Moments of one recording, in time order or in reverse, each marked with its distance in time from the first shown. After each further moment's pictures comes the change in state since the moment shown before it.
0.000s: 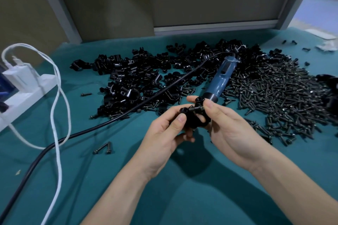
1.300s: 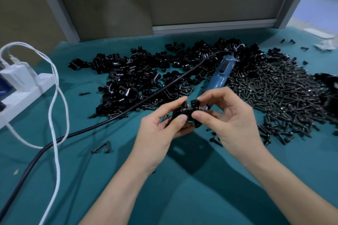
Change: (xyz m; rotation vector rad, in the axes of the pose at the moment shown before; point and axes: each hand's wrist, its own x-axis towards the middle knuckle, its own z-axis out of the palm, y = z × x) left_hand 0.000 0.003 0.000 0.037 0.164 0.055; right_hand 0.003 0.005 -0.005 -0.342 0.183 -0.439
